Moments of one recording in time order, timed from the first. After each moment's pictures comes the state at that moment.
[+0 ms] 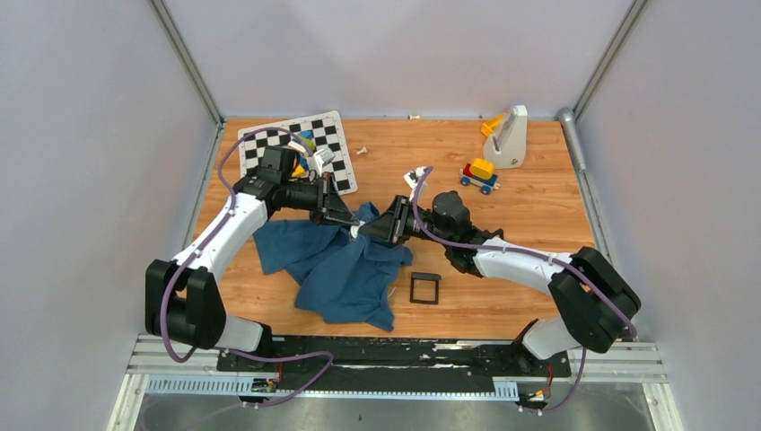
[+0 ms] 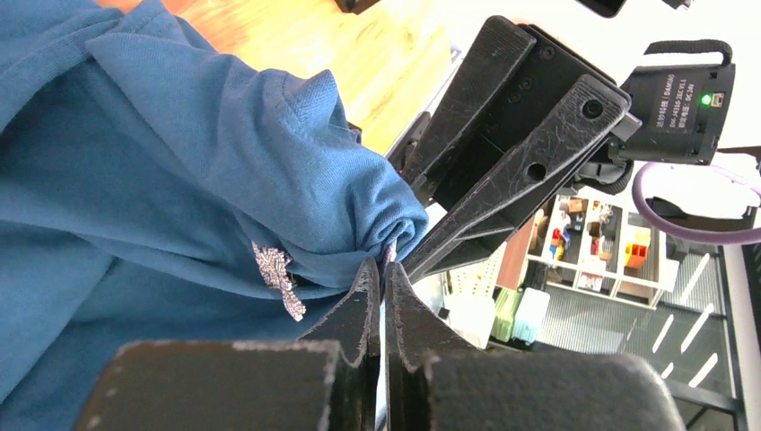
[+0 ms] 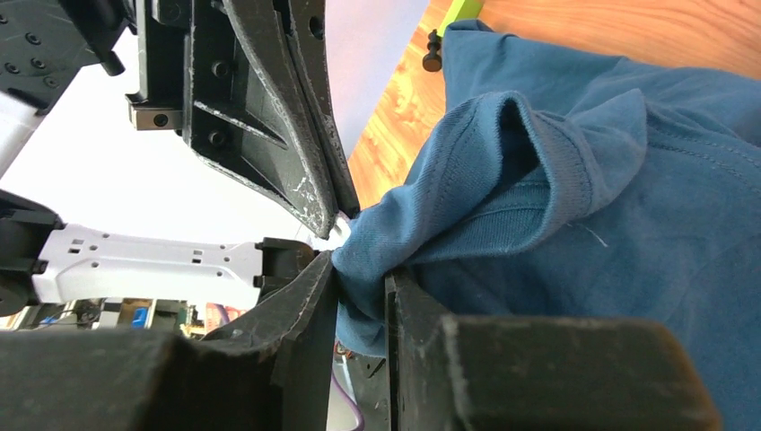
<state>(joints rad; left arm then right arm) -0.26 1.40 1.09 -0.56 1.04 -0.51 0.75 1.47 0.71 0.66 -0.47 0.97</state>
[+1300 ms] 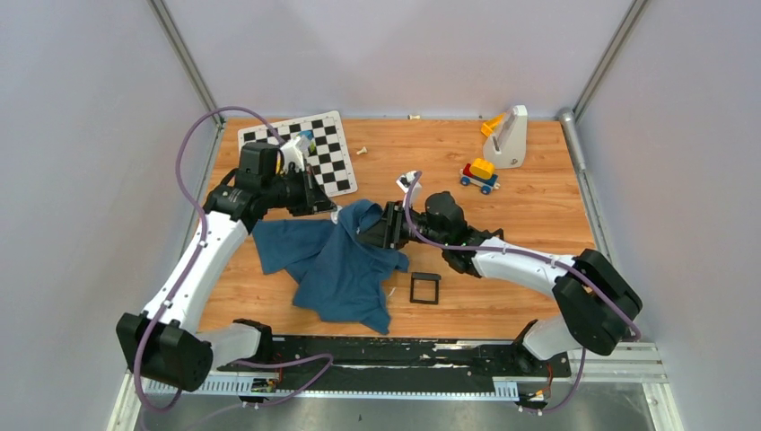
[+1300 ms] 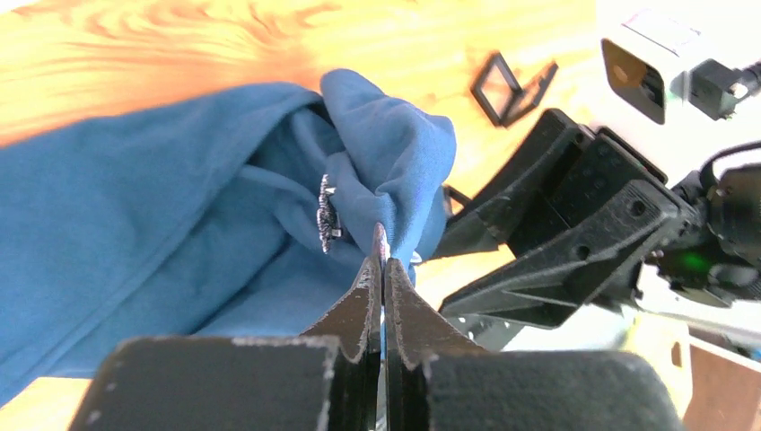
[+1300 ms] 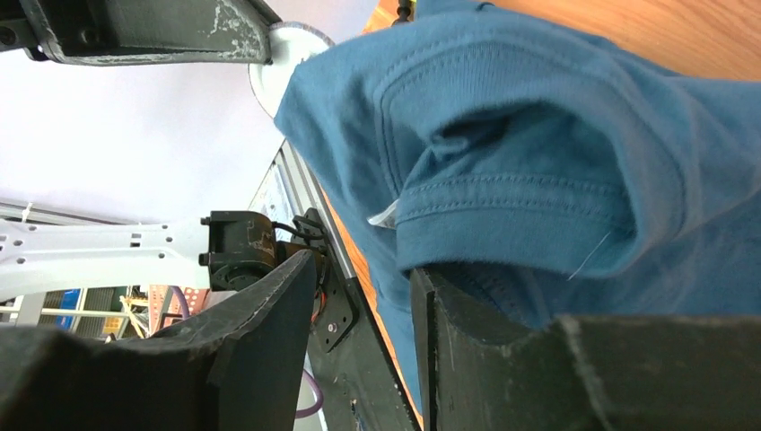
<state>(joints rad) -0.26 1.21 1.17 -0.70 0.57 -0.42 0.79 1.45 0.75 0.50 -0.44 0.81</state>
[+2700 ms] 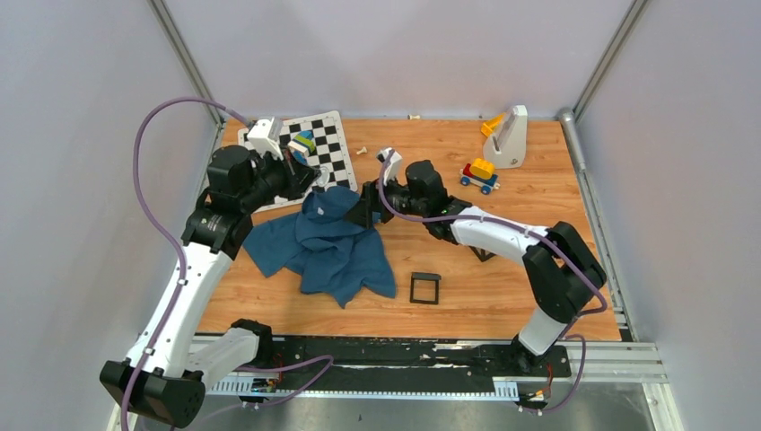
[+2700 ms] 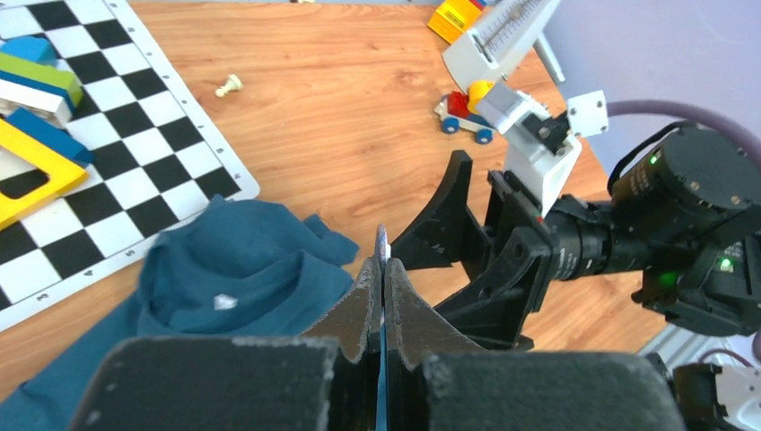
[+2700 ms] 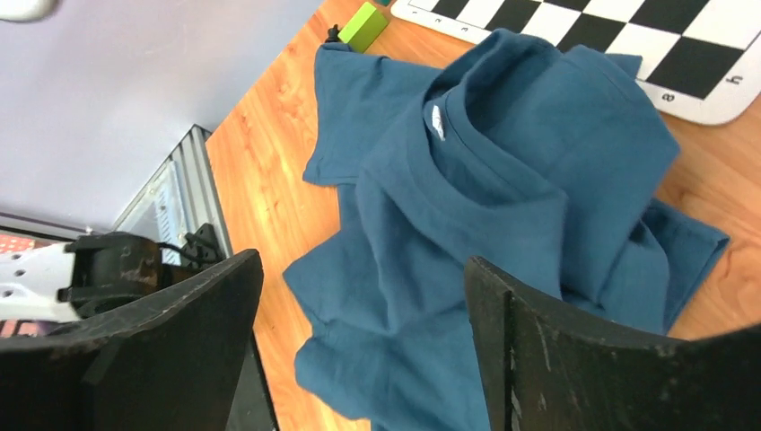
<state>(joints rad) -0.26 1.00 1.12 -0.38 0.31 -0.34 0.72 1.70 1.10 0.31 -0.47 0.47</state>
